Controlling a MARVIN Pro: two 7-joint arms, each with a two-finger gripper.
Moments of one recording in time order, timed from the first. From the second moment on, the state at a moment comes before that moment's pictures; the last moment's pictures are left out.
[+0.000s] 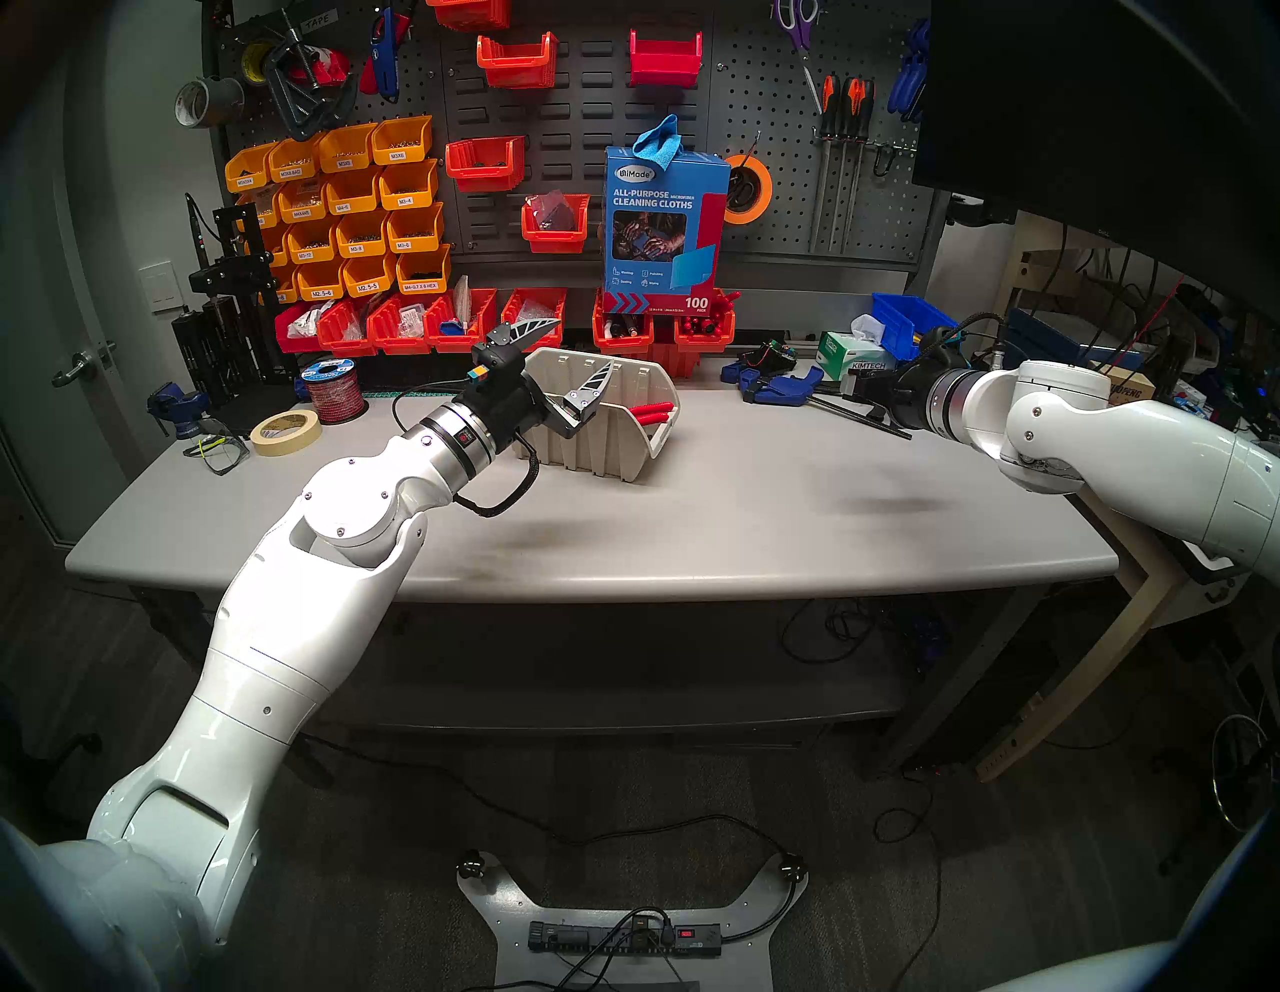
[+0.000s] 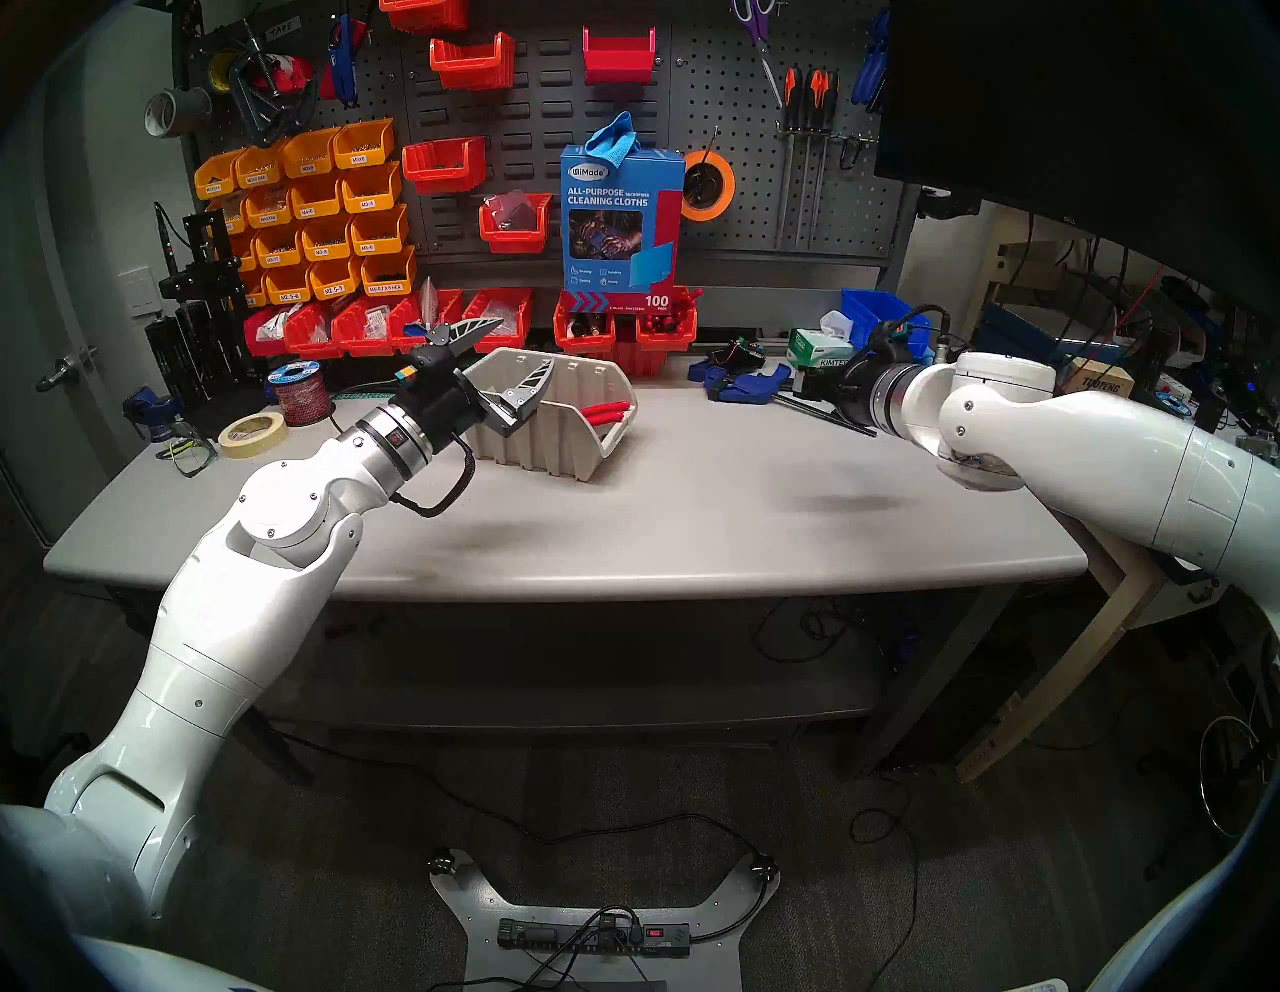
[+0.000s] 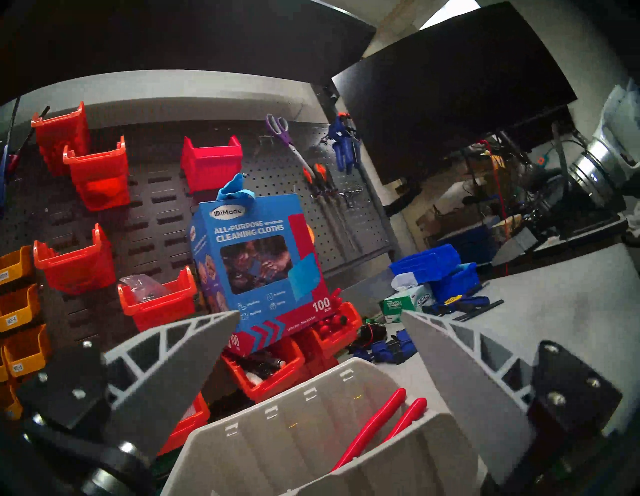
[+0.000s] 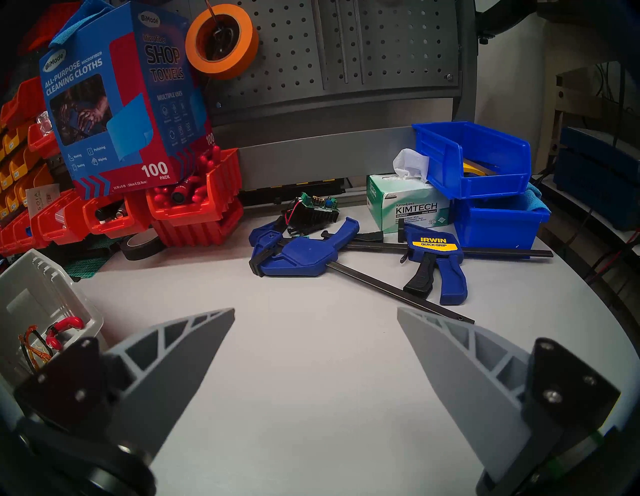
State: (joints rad) left arm 1.17 -1.09 -1.28 -1.55 -0.28 -0.20 -0.42; right arm 0.07 -0.38 -0.27 -1.70 1.83 0.06 -0.43
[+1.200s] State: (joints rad) left arm 0.86 -1.08 -1.18 -1.21 -0.18 -0.38 -0.90; right arm 0.07 -0.37 -0.27 -1.70 1.83 0.06 -0.43
